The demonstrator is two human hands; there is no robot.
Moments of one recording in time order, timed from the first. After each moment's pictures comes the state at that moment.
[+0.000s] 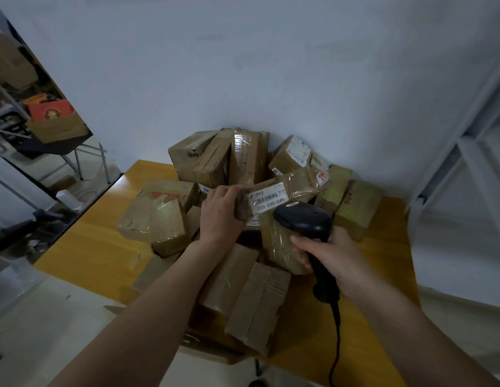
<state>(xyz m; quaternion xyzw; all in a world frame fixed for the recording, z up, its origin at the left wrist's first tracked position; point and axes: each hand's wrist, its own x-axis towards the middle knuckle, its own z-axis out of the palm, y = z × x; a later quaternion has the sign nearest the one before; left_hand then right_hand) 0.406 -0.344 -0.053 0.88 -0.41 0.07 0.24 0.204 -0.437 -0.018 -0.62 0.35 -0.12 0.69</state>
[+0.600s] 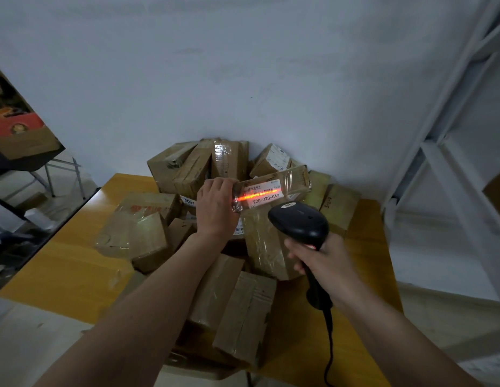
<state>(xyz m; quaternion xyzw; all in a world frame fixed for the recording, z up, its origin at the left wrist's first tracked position) 0.401 -0.382 -0.038 0.84 -0.45 0.15 0.25 0.187 -0.426 -0.006 -0.65 0.34 -0.20 0.65</state>
